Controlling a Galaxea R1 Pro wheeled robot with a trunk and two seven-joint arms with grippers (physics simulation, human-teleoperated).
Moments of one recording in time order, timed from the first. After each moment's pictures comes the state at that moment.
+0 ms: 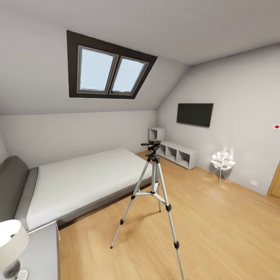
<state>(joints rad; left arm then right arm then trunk) -0.19 -0.02 -0.82 -0.01 1.25 -0.09 0.16 -0.12 -0.11 -0.10 0.03 0.20 -0.12 0.13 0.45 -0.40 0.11</state>
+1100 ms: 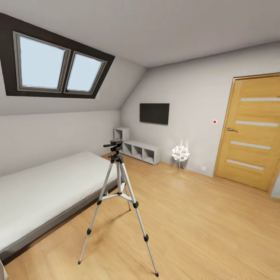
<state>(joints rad) -0.19 -0.02 -0.82 -0.01 1.25 -0.09 0.16 -0.12 -0.11 -0.10 0.03 0.20 -0.12 0.13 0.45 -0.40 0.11</state>
